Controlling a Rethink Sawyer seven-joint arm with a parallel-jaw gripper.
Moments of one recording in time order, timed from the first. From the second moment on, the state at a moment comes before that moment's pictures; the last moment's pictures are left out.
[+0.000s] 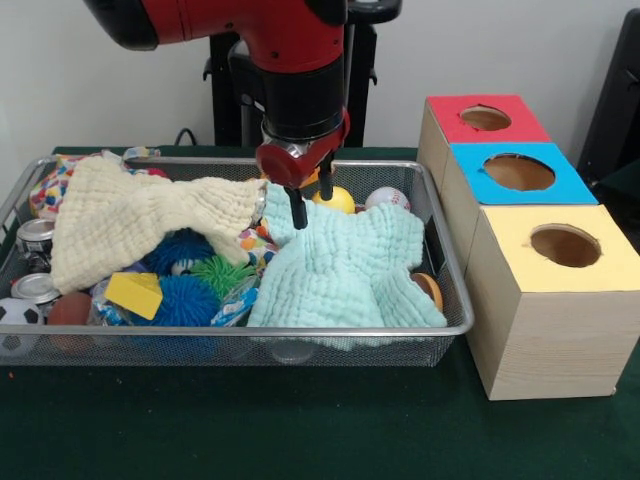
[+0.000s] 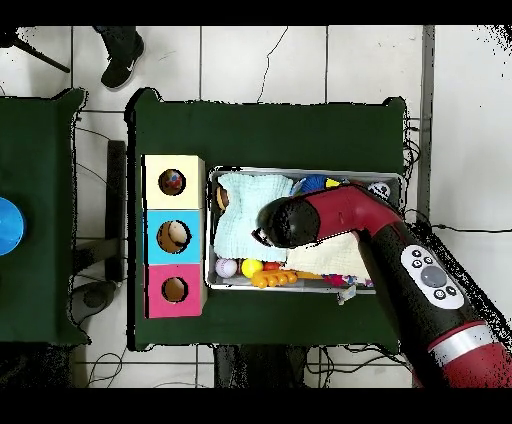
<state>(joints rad) -0.77 -0.57 0.73 1.70 -0.69 0.86 1.00</state>
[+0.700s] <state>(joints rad) -0.77 -0.44 0.73 1.63 -0.75 0.78 1.00</state>
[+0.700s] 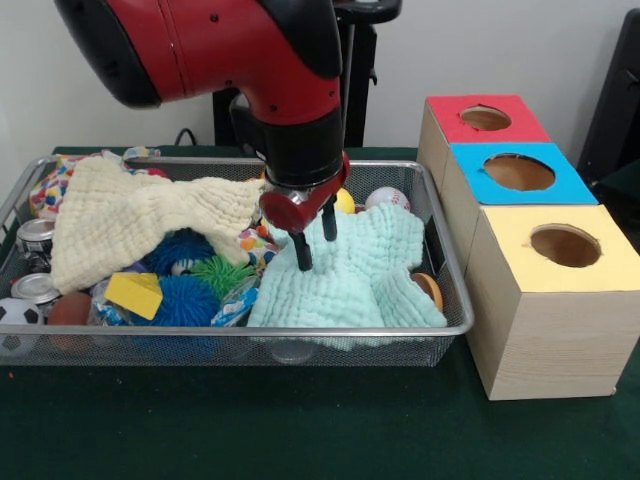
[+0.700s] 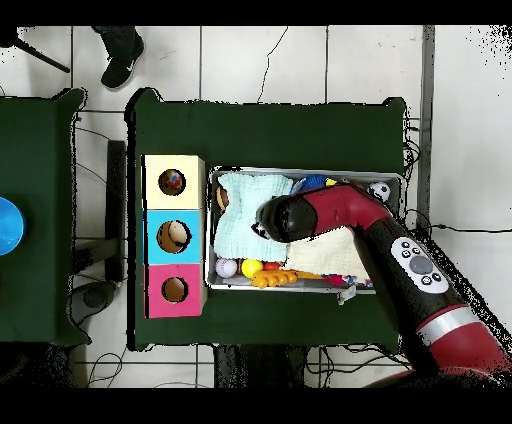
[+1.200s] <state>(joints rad) -0.76 -0.40 0.71 1.62 -0.79 0.69 1.00</state>
